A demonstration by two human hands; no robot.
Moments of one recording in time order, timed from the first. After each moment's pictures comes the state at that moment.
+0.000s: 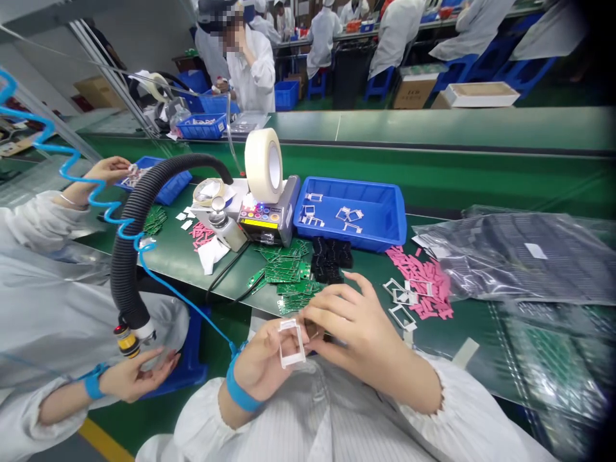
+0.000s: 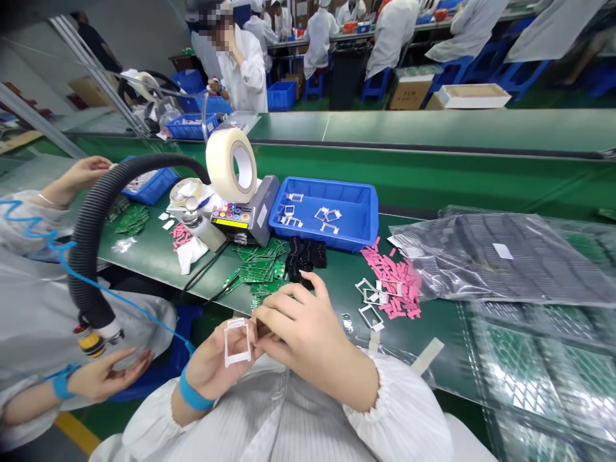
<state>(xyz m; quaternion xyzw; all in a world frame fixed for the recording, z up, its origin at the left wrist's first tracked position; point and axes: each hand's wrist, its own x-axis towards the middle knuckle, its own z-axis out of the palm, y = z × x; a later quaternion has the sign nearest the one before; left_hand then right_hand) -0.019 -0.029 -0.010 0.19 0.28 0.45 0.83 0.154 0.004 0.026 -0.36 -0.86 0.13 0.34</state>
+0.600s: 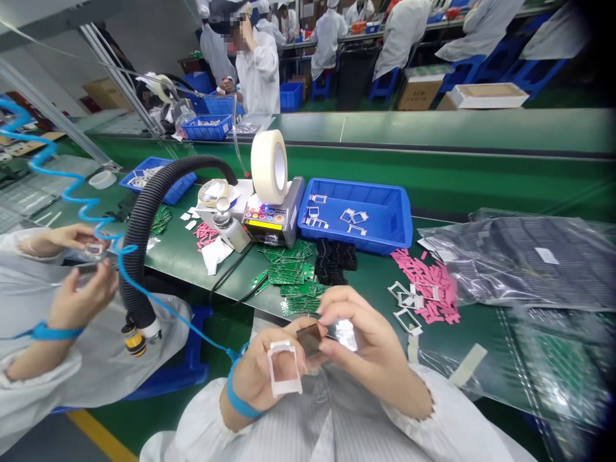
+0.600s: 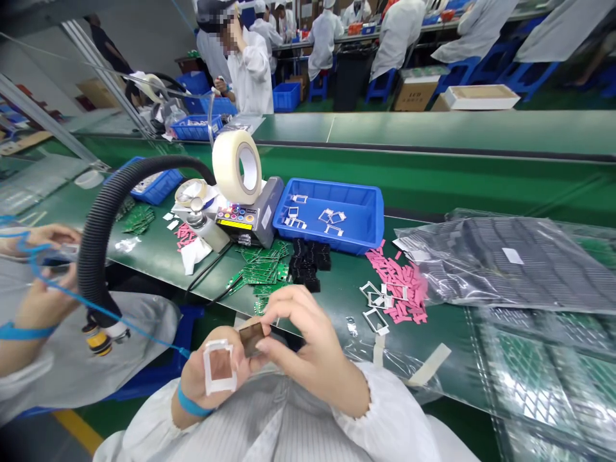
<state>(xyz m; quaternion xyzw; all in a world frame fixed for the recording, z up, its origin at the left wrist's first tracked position) -0.021 -0.034 0.006 0.26 0.19 0.46 0.83 0.146 -0.004 0.018 -0.32 -0.71 0.40 0.49</state>
